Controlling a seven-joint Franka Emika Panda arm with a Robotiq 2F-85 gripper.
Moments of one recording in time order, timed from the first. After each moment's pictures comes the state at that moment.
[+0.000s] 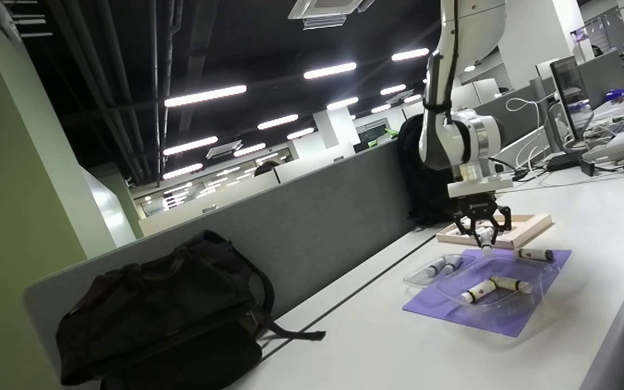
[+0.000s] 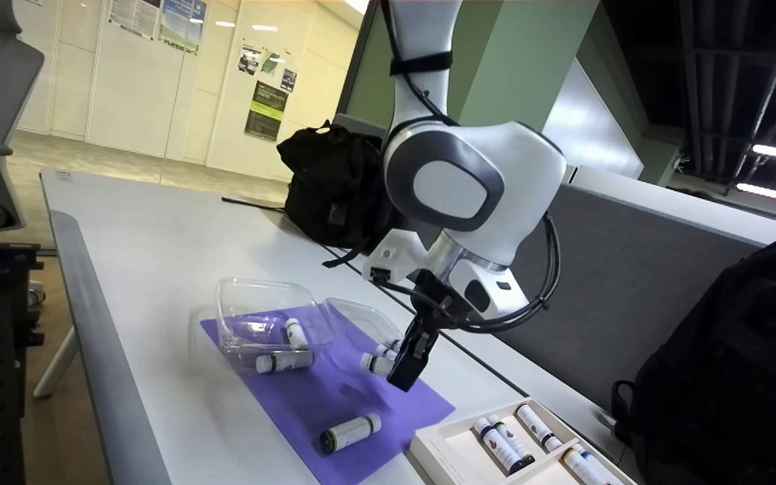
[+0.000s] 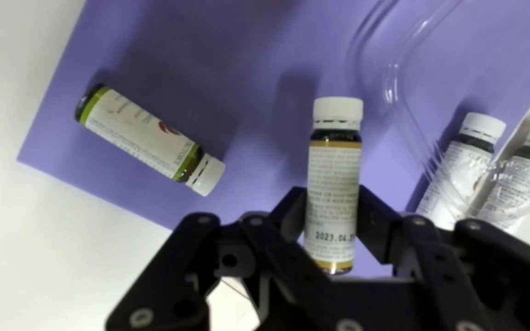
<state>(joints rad) -0.11 0.52 -0.11 -2.22 0.56 2.71 0.29</state>
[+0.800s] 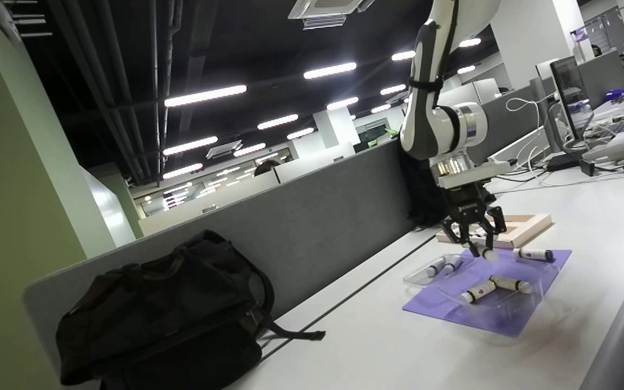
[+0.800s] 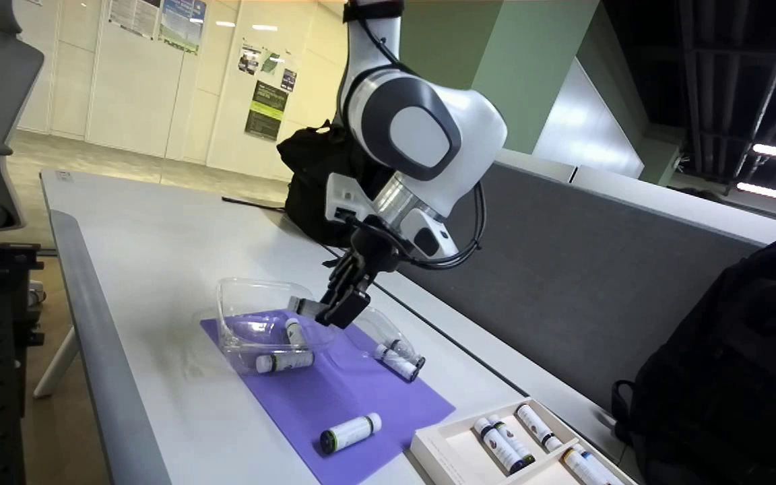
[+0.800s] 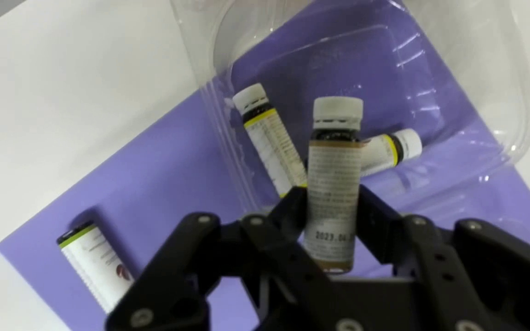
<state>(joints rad) -0.06 0.39 -0.01 -2.30 0.41 2.45 0.19</state>
